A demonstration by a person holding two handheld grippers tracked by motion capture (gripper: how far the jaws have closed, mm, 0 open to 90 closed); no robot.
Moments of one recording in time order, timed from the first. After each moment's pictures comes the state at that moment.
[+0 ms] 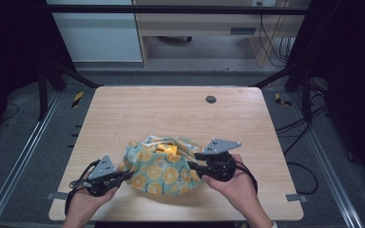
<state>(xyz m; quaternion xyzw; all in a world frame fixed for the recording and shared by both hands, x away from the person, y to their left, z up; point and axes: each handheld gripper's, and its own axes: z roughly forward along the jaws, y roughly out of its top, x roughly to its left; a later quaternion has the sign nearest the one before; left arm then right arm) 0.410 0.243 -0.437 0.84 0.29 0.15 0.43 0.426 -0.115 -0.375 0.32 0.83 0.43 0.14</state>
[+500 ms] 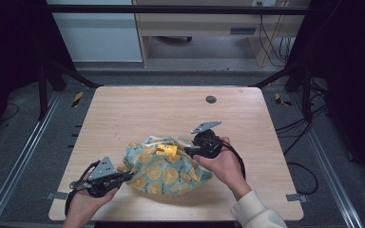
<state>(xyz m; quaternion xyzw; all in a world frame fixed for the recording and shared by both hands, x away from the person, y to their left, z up) 0.408 0.243 -0.440 0.84 0.29 0.14 0.43 0.502 -0.094 -0.405 0.36 0.85 0.36 0.13</state>
